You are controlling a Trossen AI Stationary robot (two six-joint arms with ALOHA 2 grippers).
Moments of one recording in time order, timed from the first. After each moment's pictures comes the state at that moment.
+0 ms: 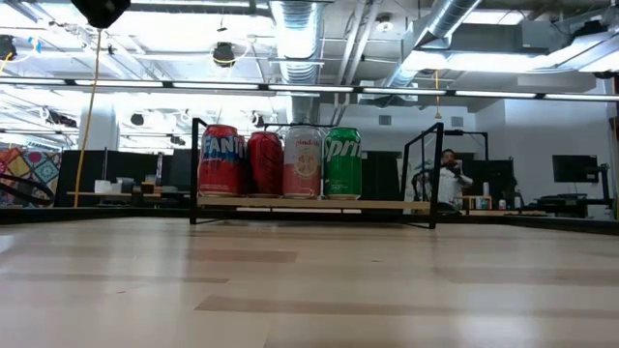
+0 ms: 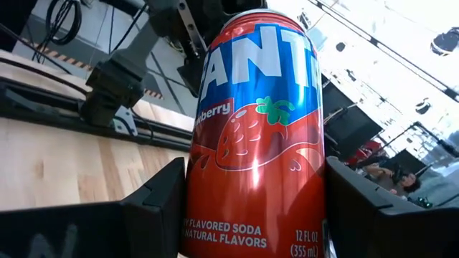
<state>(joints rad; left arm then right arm) -0.43 0.49 0.58 -0.11 -0.18 -0.50 0.49 2.11 1.79 0.28 1.23 -0.65</state>
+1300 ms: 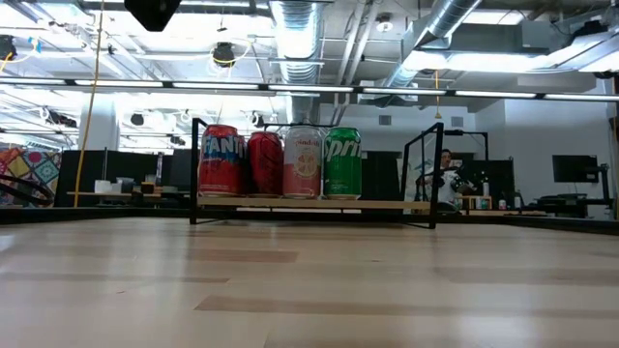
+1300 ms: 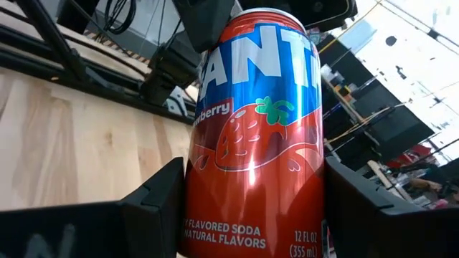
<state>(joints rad) -0.33 0.82 0.58 0.18 0.05 -0.31 0.51 2.11 1.79 0.01 1.14 -0.40</state>
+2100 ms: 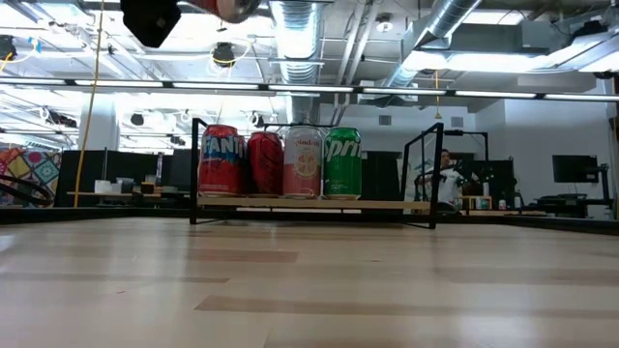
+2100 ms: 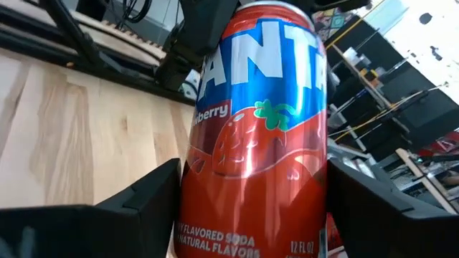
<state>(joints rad) -0.29 0.82 0.58 0.12 0.04 -0.33 0.48 2.11 1.79 -0.13 1.03 -0.24</state>
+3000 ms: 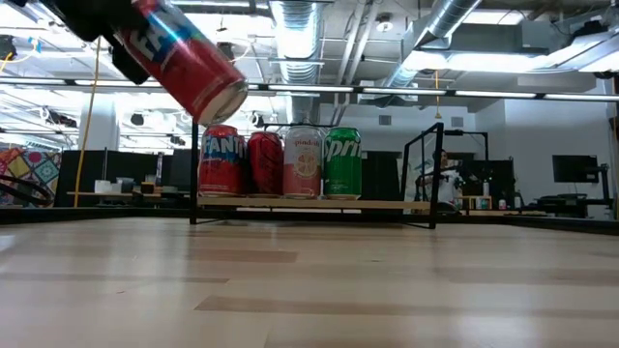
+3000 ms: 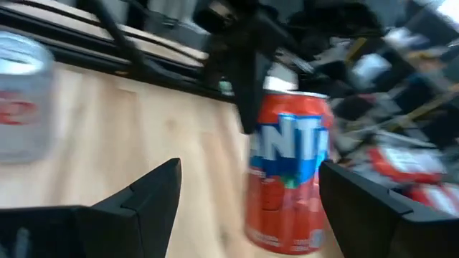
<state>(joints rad) -0.29 0.82 0.58 -0.19 -0.15 -0.29 0.49 2.11 1.79 -0.20 0.90 -0.07</state>
